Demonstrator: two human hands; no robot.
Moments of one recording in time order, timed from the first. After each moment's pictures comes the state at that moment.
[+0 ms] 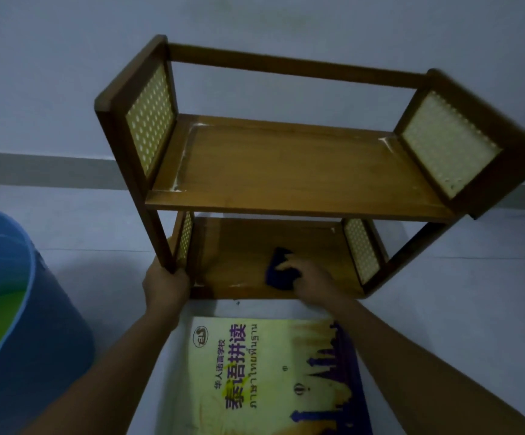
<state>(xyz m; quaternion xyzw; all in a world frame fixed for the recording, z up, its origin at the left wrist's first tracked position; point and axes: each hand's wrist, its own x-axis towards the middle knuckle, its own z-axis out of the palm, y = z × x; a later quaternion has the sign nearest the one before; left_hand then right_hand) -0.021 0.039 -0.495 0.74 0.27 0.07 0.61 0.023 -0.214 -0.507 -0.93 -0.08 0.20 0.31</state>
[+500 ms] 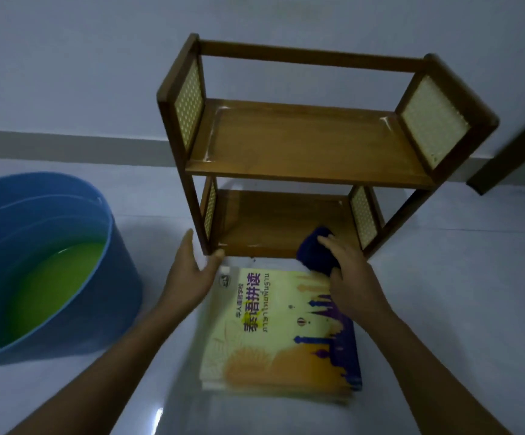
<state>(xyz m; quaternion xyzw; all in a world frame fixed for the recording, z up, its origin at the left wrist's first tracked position) -0.111 0.033 -0.434 0.85 0.12 0.02 0.52 -0.095 -0.229 -0.431 -0.93 -0.04 0.04 0.36</state>
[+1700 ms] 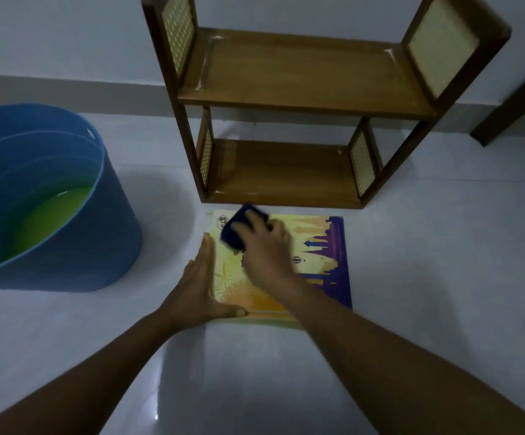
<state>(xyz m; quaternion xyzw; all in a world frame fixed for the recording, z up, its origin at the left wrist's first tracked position) -0.211 0.042 -0.517 0.90 -0.07 -0.15 0.40 -0.150 -0.113 -0.480 -0.97 -0.14 0.07 0.18</state>
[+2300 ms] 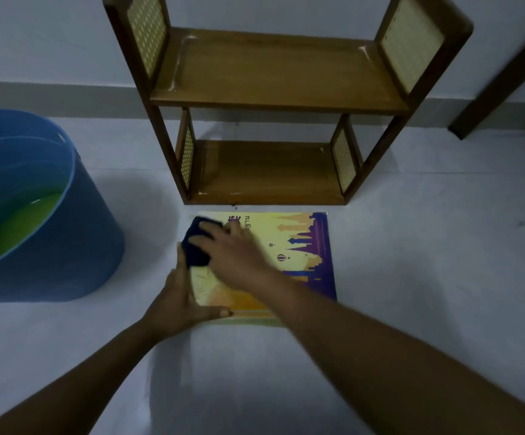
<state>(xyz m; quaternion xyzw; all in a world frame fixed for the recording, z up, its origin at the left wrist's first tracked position) -0.211 0.039 -0.524 0.86 -0.02 -0.15 0.49 -0.144 -0.106 -0.481 -0.95 -0.29 0.08 0.13</state>
